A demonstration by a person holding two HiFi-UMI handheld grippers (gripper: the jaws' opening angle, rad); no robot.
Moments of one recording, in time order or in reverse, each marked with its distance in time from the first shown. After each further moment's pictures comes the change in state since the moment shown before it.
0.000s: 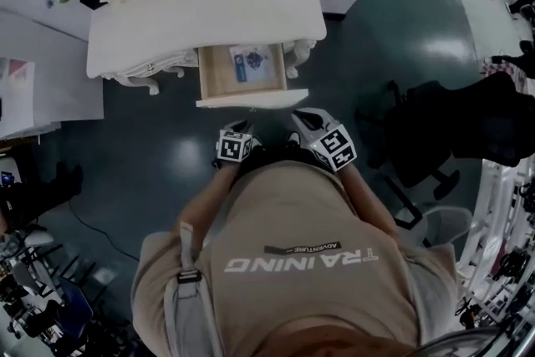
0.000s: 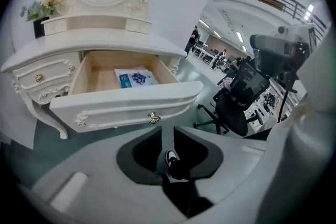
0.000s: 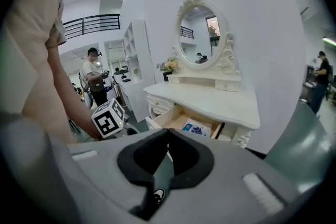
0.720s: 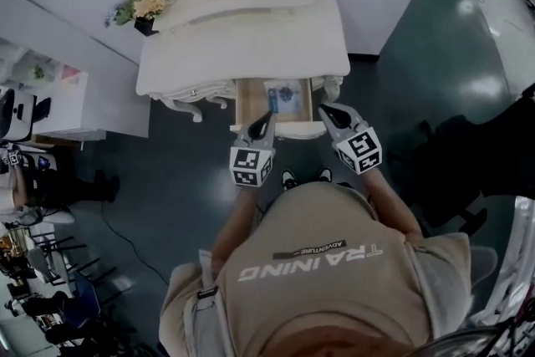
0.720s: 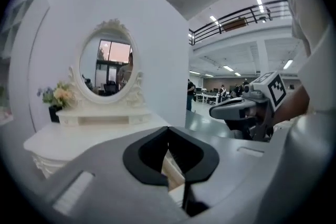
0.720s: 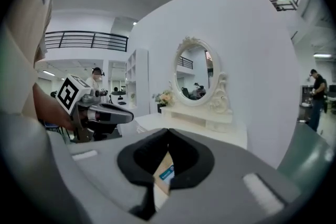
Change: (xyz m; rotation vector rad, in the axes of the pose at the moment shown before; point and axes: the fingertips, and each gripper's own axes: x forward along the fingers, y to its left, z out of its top) left arm -0.182 -0.077 0.216 0.199 -0.684 0.176; right arm -0.058 -0.052 0.120 -0.087 -0.309 -0.066
